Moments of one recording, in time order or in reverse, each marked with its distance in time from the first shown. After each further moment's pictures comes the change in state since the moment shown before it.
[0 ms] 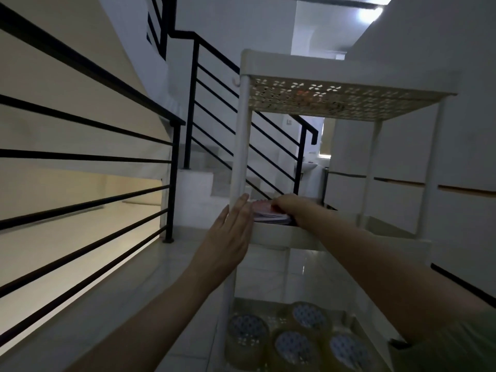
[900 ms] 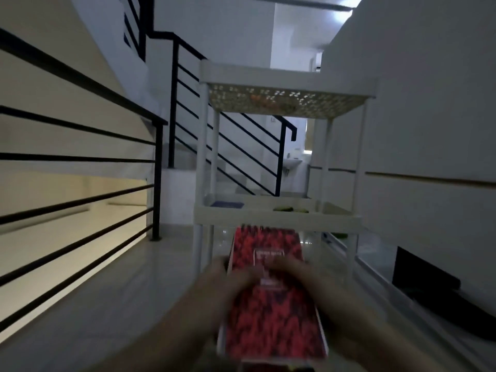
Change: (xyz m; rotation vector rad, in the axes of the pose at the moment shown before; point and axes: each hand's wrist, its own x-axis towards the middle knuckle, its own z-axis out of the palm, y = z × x) left_hand -0.019 0.115 -0.144 -1.580 -0.499 -1.086; right_hand -0.206 0.093 -0.041 0.568 -0.230 -0.080
